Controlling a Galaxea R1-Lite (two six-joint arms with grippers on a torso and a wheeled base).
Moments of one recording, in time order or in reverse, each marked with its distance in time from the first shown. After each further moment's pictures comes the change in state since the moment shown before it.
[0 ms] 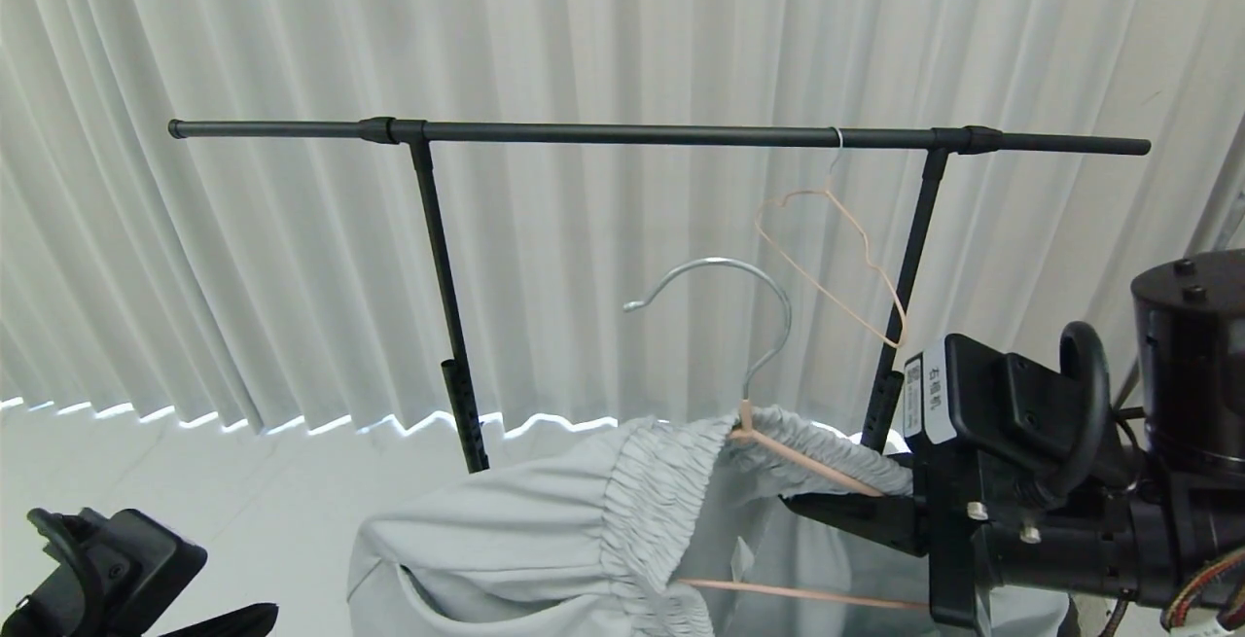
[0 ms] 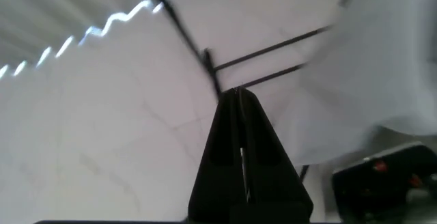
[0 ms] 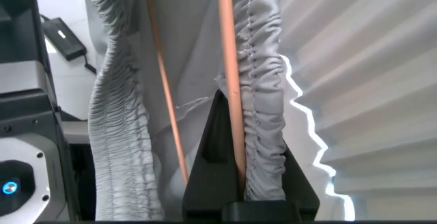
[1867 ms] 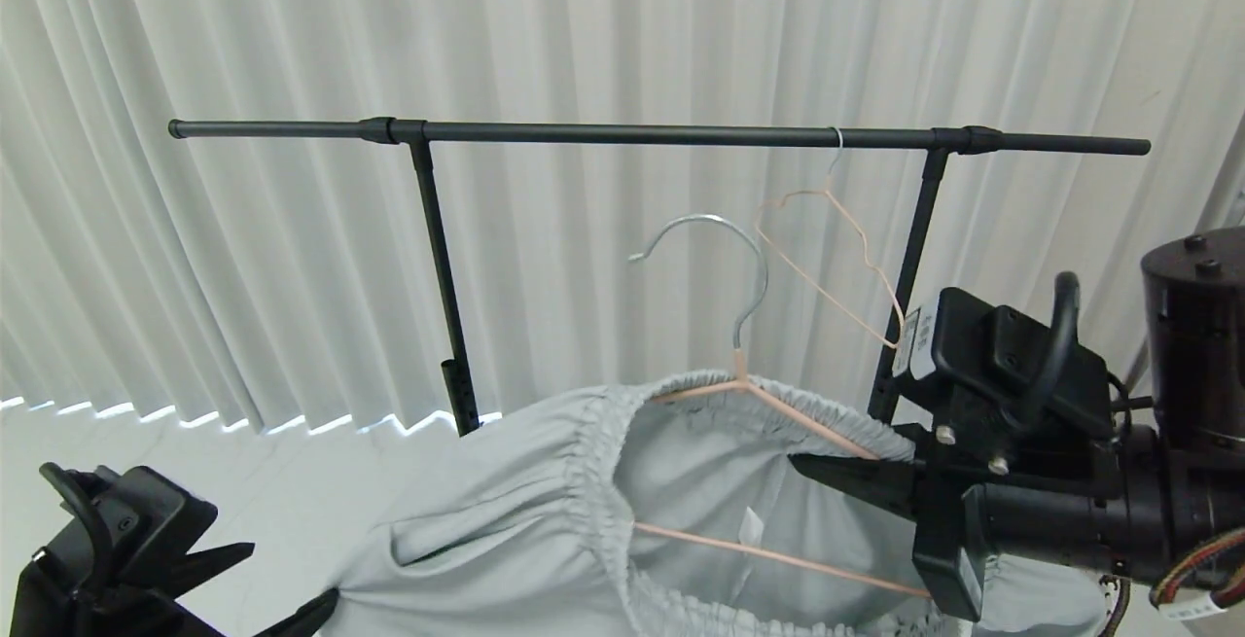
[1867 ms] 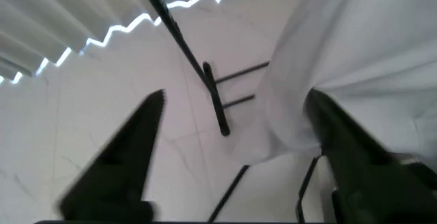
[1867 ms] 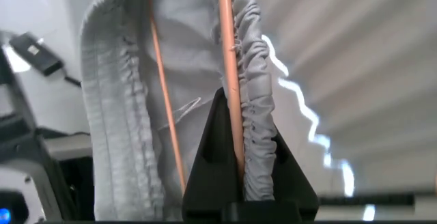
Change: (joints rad) left arm 0.115 0.073 -0.024 -0.097 -0.113 0.048; right arm 0.015 0.003 -0.051 0.044 -0.166 0.117
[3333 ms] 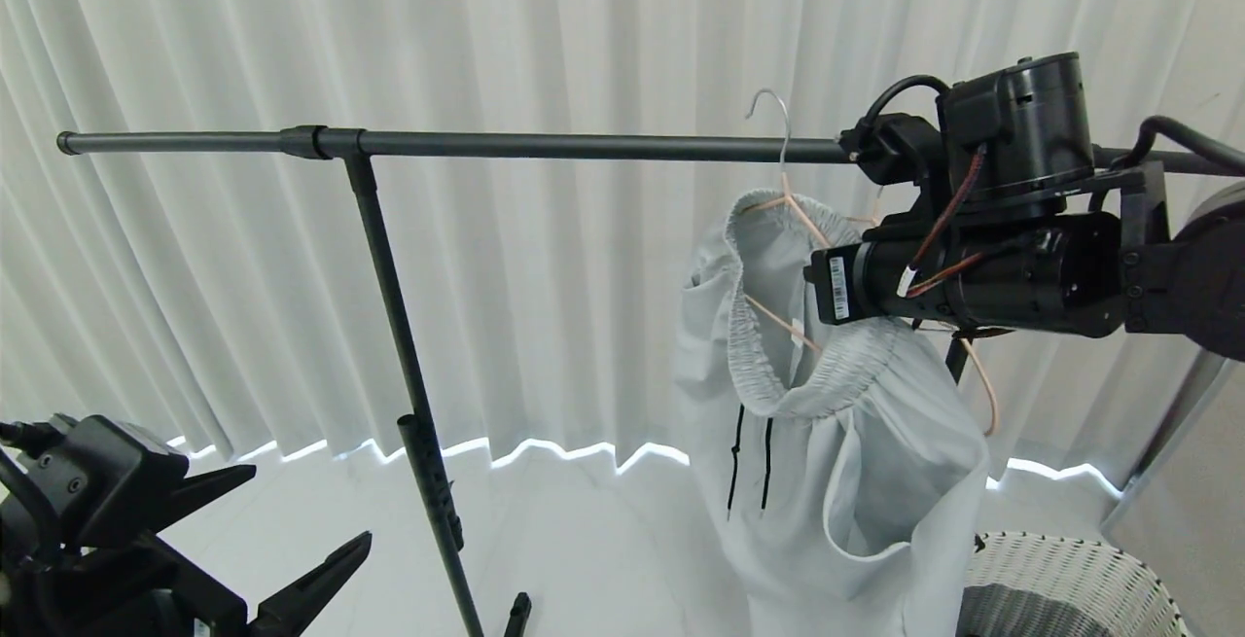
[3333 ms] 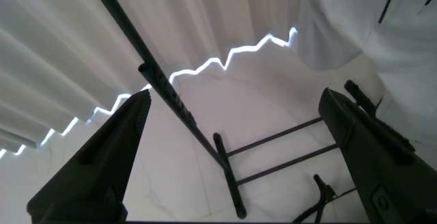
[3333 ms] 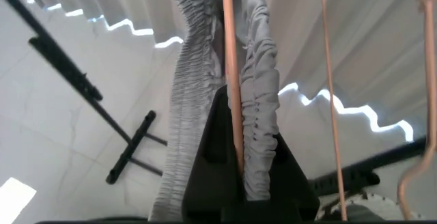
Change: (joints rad) left arm -0.064 -0.012 -0.020 -0.162 -0.002 0.007; right arm -0.226 0.317 -0.519 0.203 -0.283 0.426
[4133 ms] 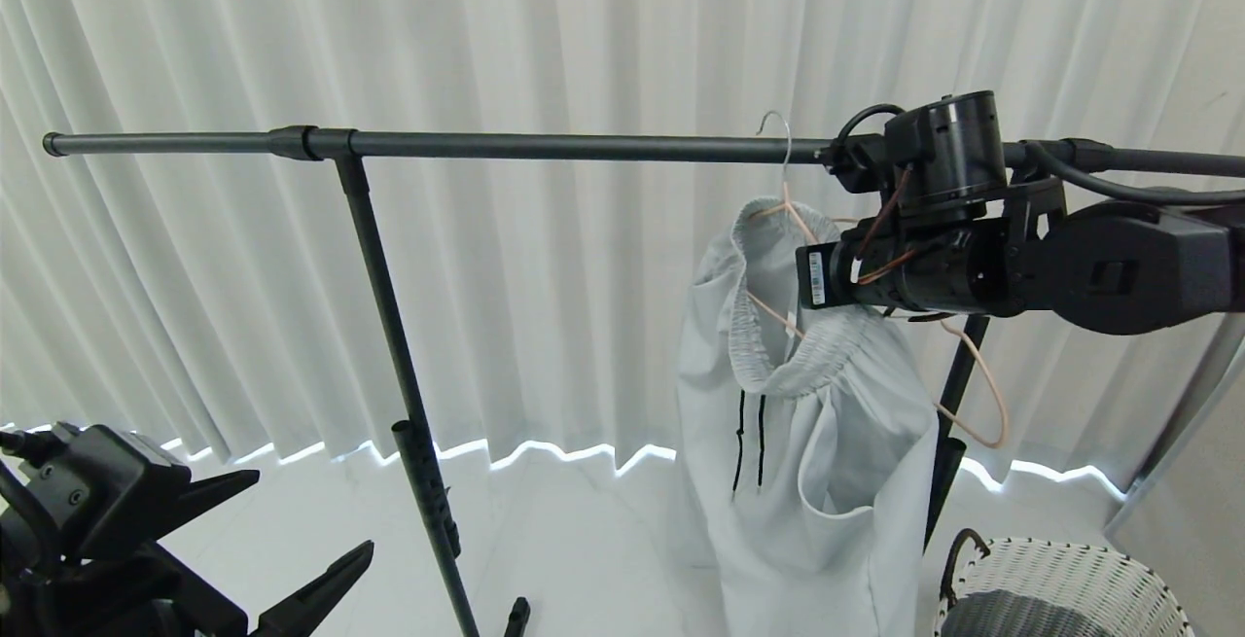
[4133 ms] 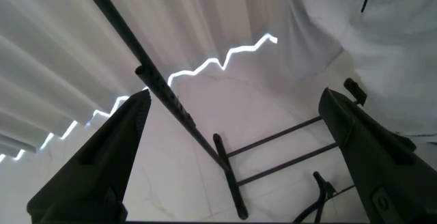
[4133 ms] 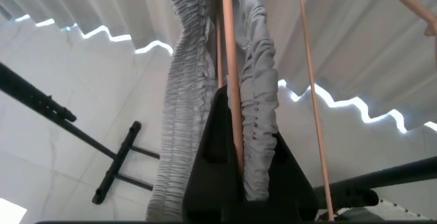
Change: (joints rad) left arm -0.016 -0.009 0.012 0.000 0.000 0.009; right arm -0.087 0.150 -0.100 -0.033 0.001 0.007
